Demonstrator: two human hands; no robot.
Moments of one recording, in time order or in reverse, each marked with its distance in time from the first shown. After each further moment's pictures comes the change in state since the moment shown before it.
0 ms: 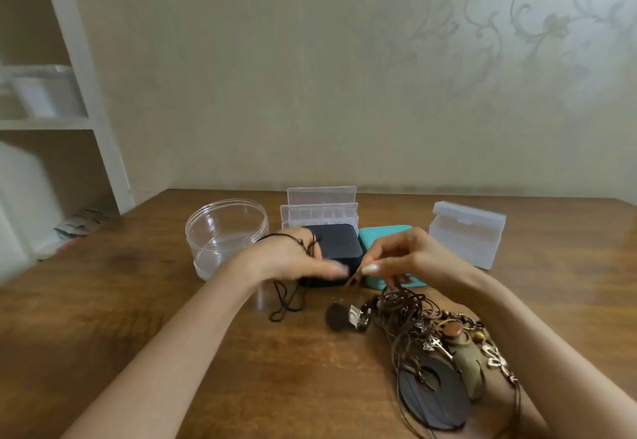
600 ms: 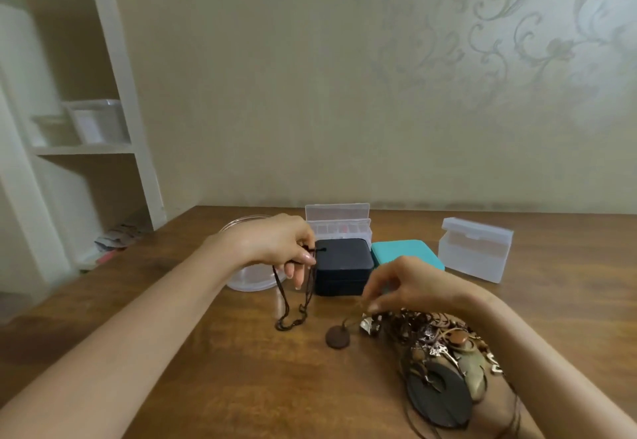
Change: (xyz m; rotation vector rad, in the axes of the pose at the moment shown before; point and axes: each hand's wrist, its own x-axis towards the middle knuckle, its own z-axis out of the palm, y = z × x) left_hand -0.033 0.002 -0.049 0.027 -0.100 0.082; right_hand -0.002 -0.014 0.013 -0.564 -0.138 0.045
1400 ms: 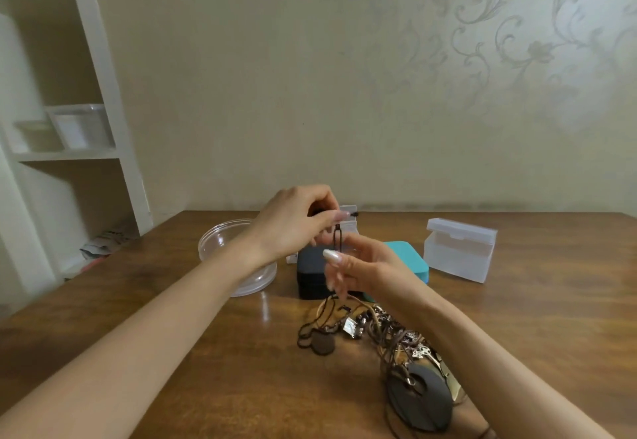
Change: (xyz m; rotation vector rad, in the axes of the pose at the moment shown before) left_hand 0.002 0.040 0.010 -0.170 0.563 0.291; right_hand 0.001 -0.030 0.015 0.989 0.180 -0.233
